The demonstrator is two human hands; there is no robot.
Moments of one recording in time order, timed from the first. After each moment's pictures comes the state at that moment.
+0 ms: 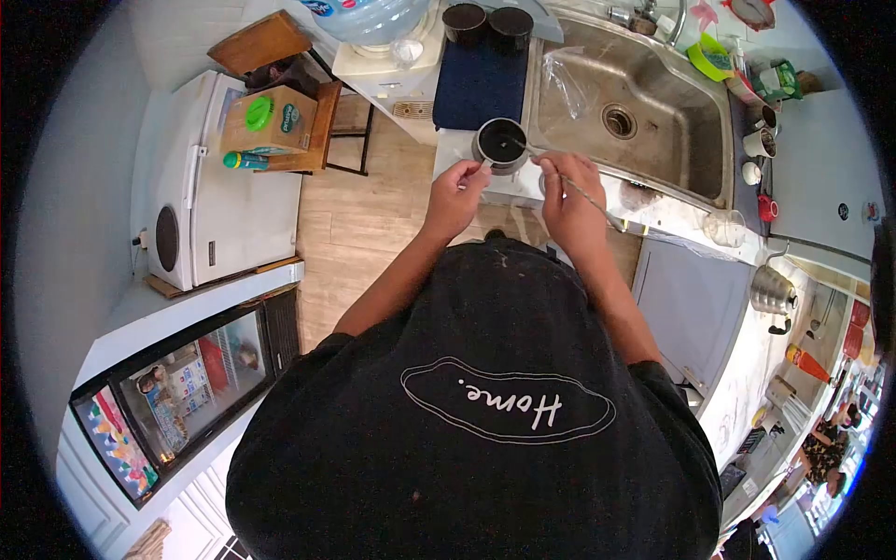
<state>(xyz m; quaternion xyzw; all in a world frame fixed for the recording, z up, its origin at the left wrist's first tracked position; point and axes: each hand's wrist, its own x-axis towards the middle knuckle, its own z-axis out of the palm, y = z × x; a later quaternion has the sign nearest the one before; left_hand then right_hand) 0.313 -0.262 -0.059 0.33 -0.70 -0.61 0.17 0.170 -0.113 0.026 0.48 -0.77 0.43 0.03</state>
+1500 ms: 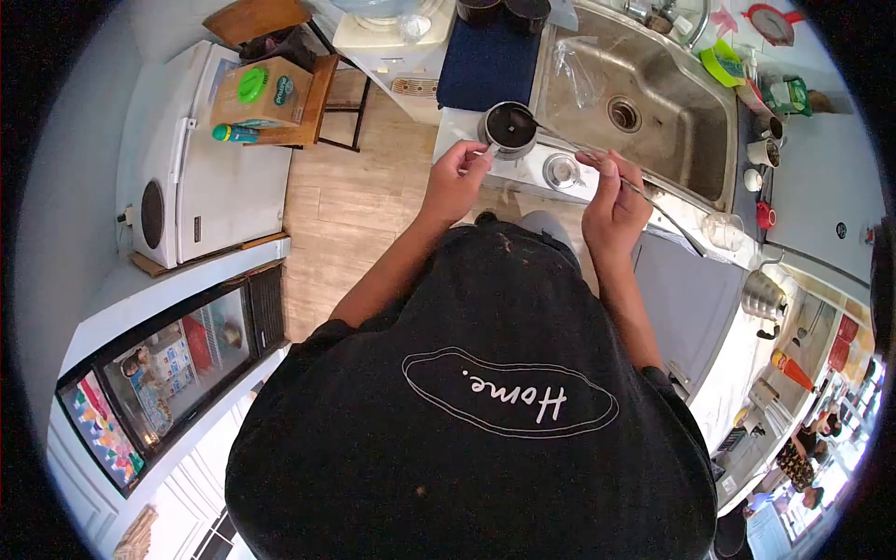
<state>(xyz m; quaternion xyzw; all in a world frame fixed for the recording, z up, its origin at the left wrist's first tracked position) 0.316 -0.260 -0.061 0.35 -0.66 -0.63 0.20 0.167 -0.091 0.034 0.35 -0.77 0.53 0.00</state>
